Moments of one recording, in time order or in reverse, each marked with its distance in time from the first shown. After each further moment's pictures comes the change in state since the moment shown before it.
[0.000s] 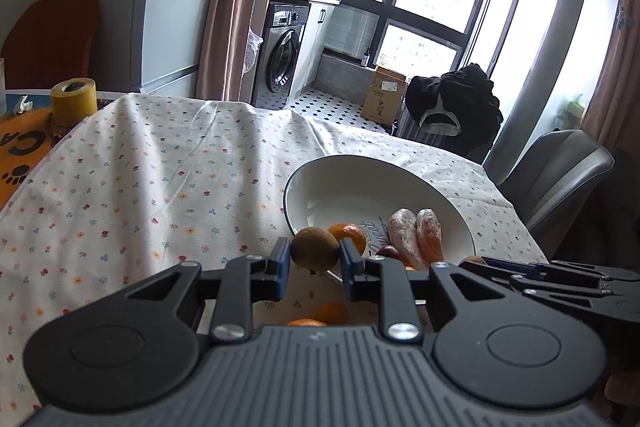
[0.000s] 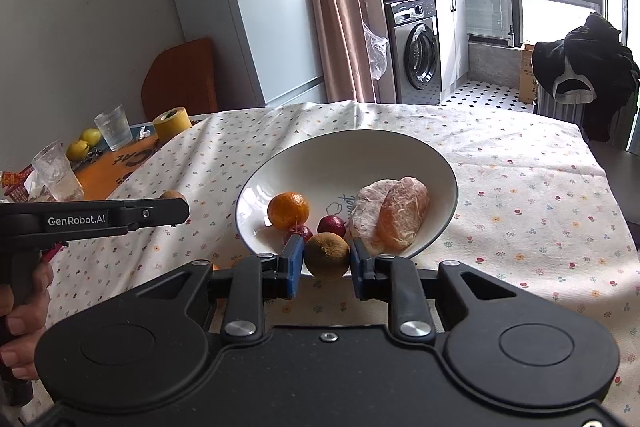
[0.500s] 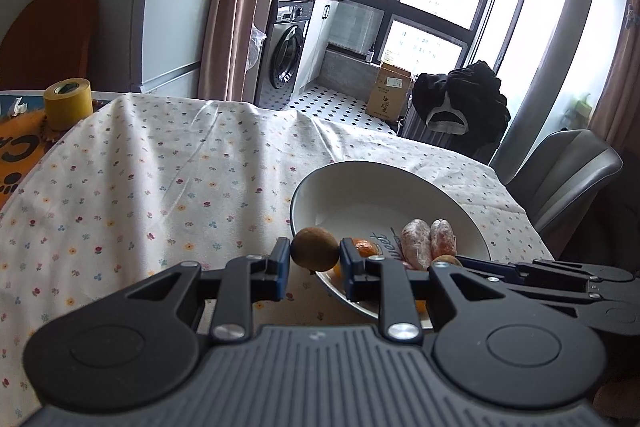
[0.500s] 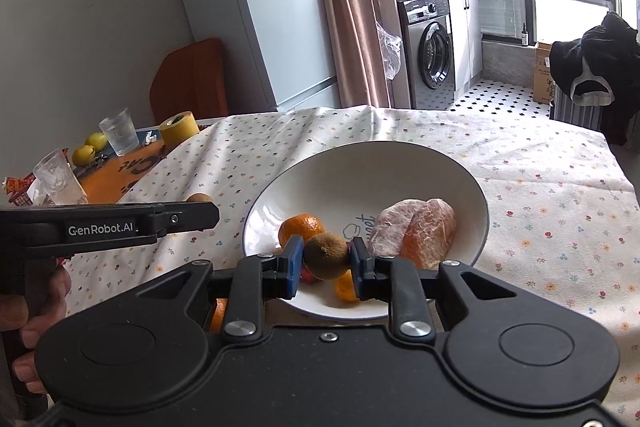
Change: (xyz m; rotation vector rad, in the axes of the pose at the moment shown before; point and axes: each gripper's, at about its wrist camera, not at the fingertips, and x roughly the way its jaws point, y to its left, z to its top) left arm 0.020 0.005 0.011 -0.003 0.015 0.013; right arm 0.027 0.007 0.017 -0.007 0.009 0.047
